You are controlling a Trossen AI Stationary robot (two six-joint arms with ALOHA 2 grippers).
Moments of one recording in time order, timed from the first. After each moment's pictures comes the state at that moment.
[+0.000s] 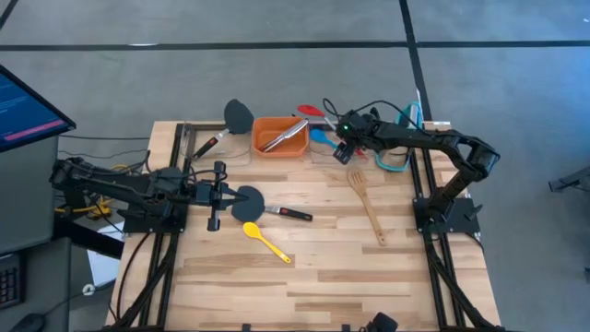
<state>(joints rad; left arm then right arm) -0.16 0.69 0.45 0.27 -0.11 0.31 -0.58 1.62 1.01 -0.38 0.29 -0.07</state>
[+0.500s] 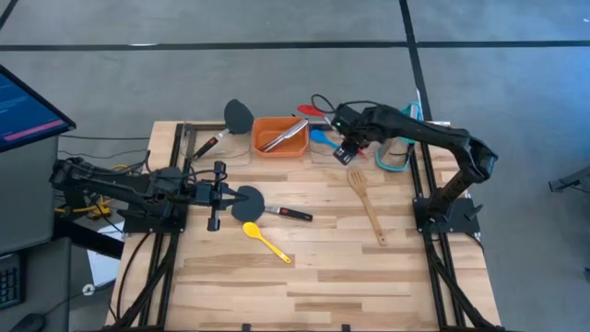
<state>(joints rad) -0.16 0.69 0.45 0.27 -0.11 0.31 -0.44 1.62 1.44 -1.11 0.29 0.26</state>
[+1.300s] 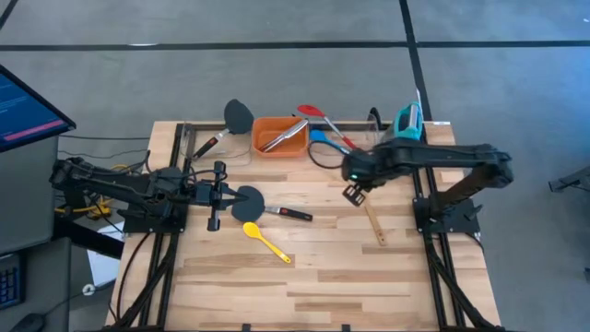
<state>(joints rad) -0.16 0.69 0.45 0.27 -0.11 0.31 0.02 1.48 1.52 -1.41 0.27 0.69</state>
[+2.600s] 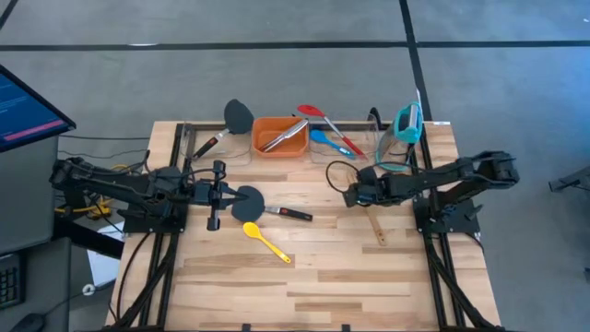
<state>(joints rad) -0.16 0.69 0.45 0.30 -0.11 0.31 -0.02 1.43 0.59 -0.45 0.55 1.04</state>
